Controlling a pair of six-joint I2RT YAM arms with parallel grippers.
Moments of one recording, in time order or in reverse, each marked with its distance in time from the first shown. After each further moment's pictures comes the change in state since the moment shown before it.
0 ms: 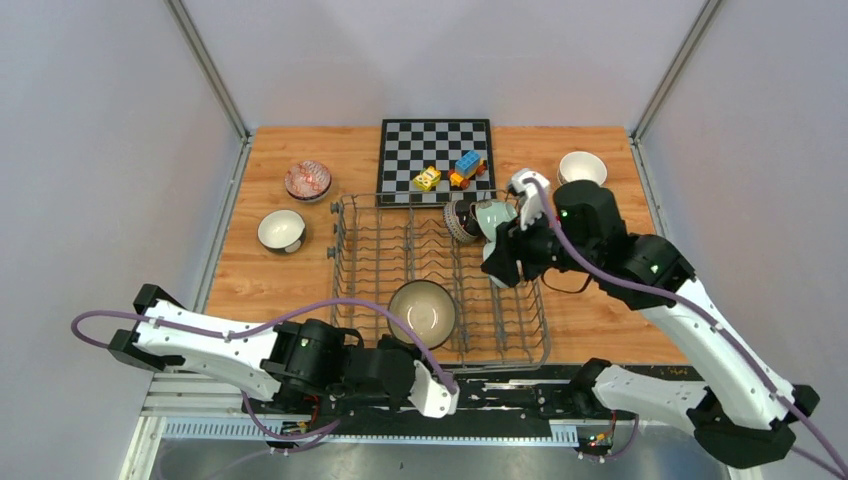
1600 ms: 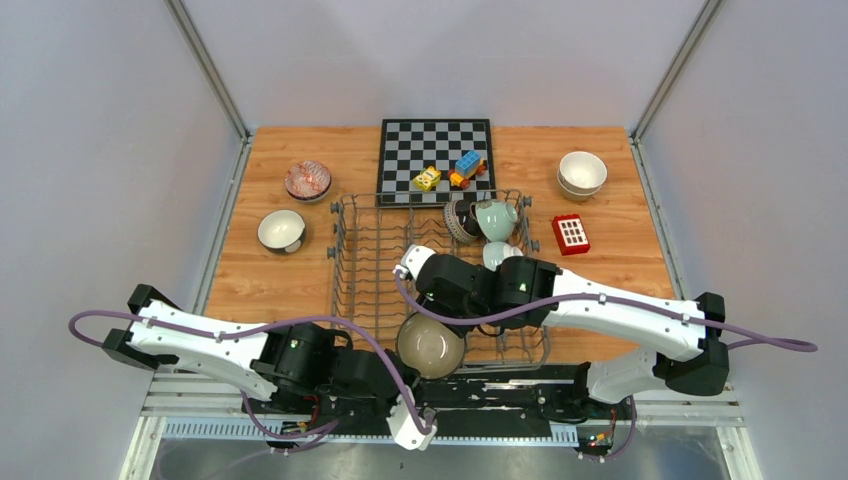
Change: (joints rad) left arm -0.016 -0.071 -0.078 0.002 0.288 0.249; right arm 0.635 0.388 0.082 -0.162 0.475 0.000
